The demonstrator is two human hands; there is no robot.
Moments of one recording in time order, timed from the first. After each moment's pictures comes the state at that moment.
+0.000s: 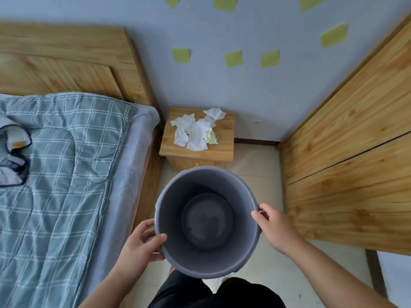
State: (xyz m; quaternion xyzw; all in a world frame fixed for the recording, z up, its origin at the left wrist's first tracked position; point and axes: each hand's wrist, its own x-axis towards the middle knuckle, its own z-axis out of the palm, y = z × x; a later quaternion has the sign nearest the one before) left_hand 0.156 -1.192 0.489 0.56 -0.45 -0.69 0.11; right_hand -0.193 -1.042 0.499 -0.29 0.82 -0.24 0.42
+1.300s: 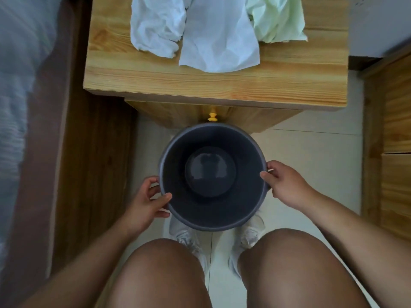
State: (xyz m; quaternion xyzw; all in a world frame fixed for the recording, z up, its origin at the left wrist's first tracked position) left_hand 0.084 -1.400 -0.056 0.58 -0.47 -0.66 -0.02; right_hand -0.252 -1.245 -0.056 -0.28 0.82 -0.13 0.48
